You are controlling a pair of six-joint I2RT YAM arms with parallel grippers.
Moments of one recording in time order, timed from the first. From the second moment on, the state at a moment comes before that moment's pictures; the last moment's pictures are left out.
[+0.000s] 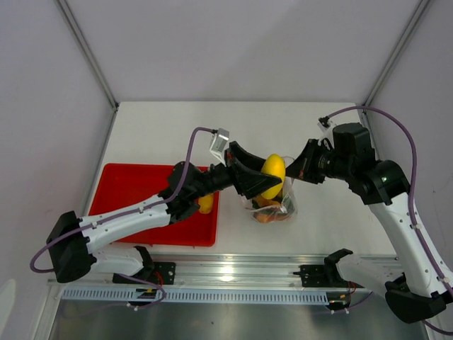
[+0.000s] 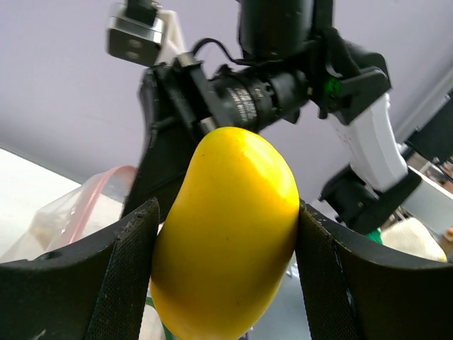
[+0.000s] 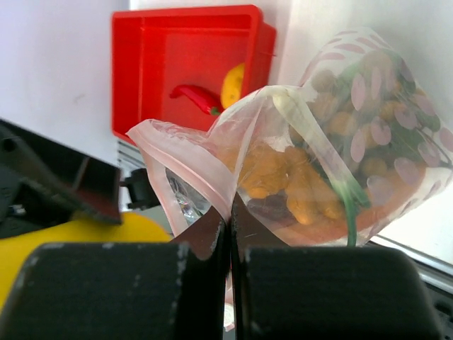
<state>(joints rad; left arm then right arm) -0.99 1.23 0.90 0.73 0.34 -0.70 0.45 1.05 1.43 -1.02 -0.31 0.69</state>
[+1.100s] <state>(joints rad) -1.04 1.35 0.75 0.95 0.13 -0.53 0.42 0.99 1.40 -0.89 -0.36 0.89</state>
